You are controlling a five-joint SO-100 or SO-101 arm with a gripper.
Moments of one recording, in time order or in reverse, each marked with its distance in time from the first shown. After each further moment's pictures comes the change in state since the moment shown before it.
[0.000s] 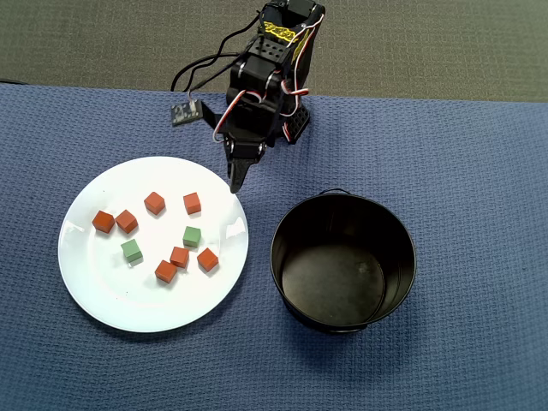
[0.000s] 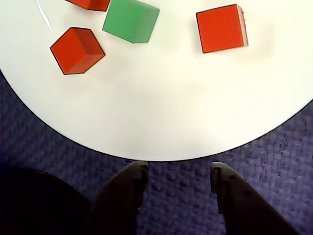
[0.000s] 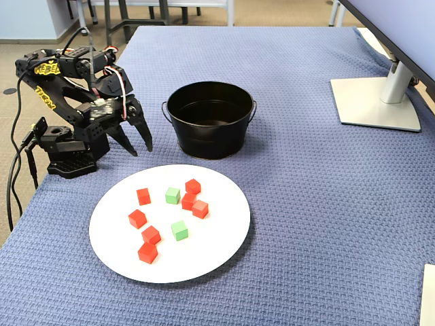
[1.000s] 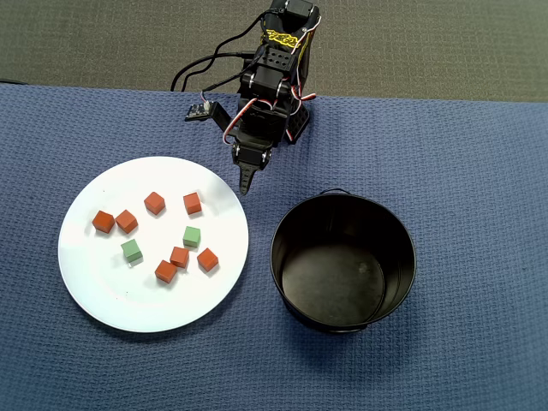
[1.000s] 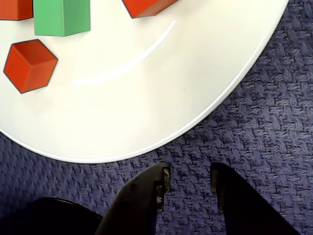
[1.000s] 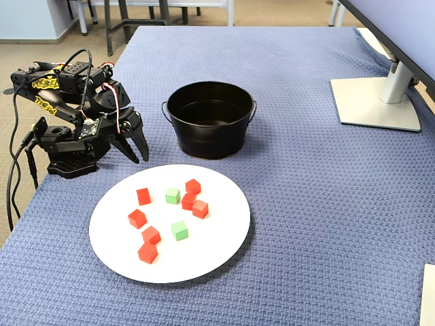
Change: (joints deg) arm -7.4 17.0 20.2 -5.2 28.9
